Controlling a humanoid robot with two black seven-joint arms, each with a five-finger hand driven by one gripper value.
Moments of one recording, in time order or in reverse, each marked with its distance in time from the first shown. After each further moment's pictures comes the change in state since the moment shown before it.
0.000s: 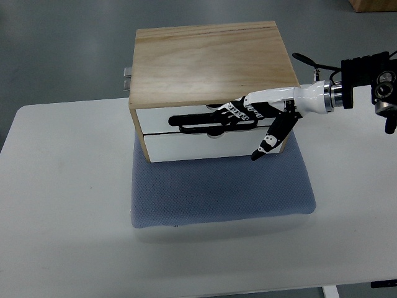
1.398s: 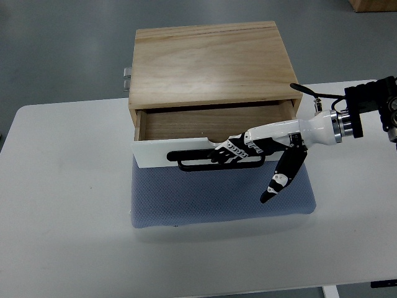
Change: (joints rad) left arm 0.000 0.000 0.000 0.000 0.000 0.000 0.000; right arm -0.056 -0.143 0.004 0.298 -0.010 0.030 0.006
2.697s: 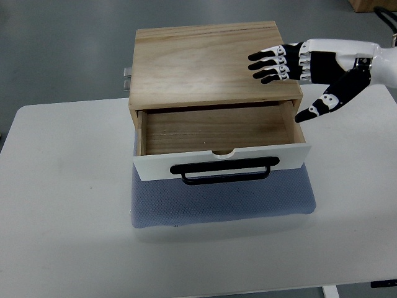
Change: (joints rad) left arm 0.000 0.000 0.000 0.000 0.000 0.000 0.000; right arm -0.007 -0.236 0.231 -0.083 0.362 0.005 -0.003
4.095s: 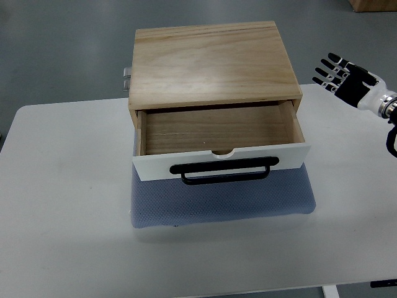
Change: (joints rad) left arm 0.000 0.000 0.000 0.000 0.000 0.000 0.000; right arm -0.291 0.533 0.050 -0.894 1.045 -0.133 -0.348
